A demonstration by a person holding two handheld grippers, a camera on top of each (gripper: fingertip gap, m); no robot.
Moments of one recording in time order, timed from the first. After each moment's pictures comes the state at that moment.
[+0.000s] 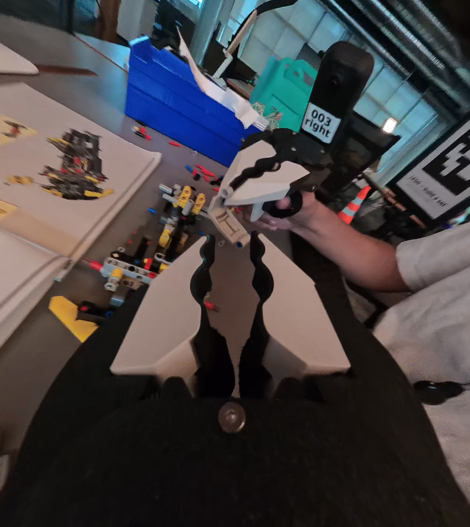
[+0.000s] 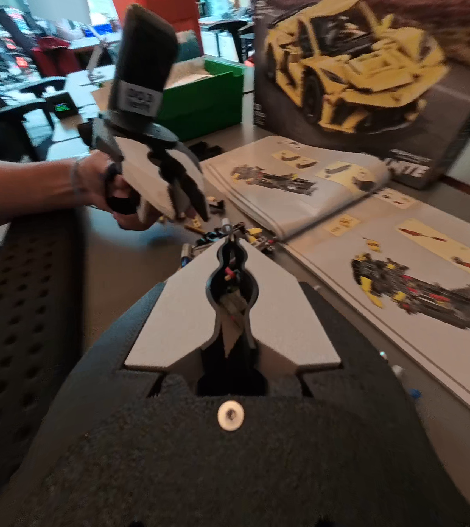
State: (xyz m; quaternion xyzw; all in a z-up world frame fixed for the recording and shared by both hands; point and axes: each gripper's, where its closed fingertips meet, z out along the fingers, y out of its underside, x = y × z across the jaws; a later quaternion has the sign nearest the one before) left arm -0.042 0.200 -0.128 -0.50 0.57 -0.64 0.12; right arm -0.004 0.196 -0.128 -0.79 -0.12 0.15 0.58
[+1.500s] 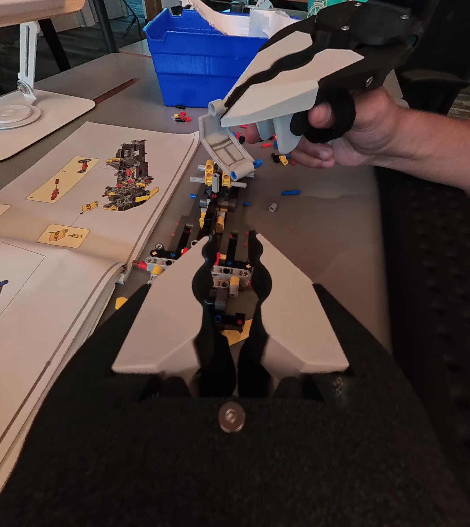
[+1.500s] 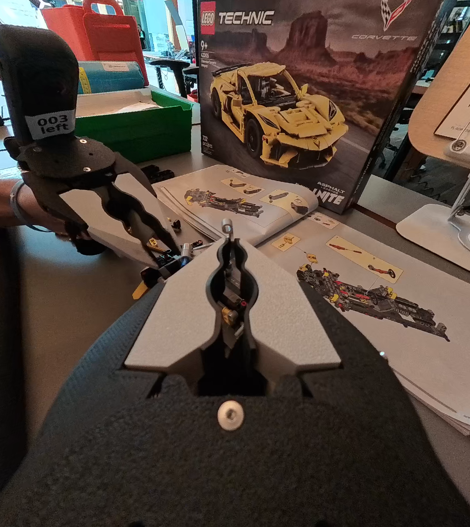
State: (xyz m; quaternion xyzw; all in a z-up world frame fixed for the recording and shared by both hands) left arm -0.036 0.201 -0.159 -0.45 0.69 -0.49 0.28; right arm 0.022 0.195 -0.109 -0.77 -0.09 0.05 0.63
